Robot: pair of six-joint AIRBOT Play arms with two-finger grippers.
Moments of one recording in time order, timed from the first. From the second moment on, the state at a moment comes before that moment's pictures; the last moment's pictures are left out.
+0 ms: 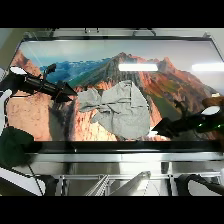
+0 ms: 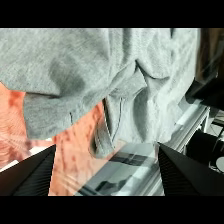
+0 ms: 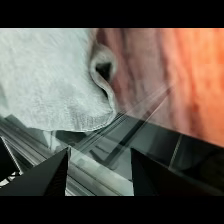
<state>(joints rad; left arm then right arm) 0.17 -1.81 1.47 0.70 -1.53 -1.11 -0.18 -1.28 0.56 -0.70 1.23 1.13</state>
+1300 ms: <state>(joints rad) 0.03 -1.90 1.47 0.87 -1.10 -1.23 0.05 -1.23 0.45 -0.39 0.85 1.12</state>
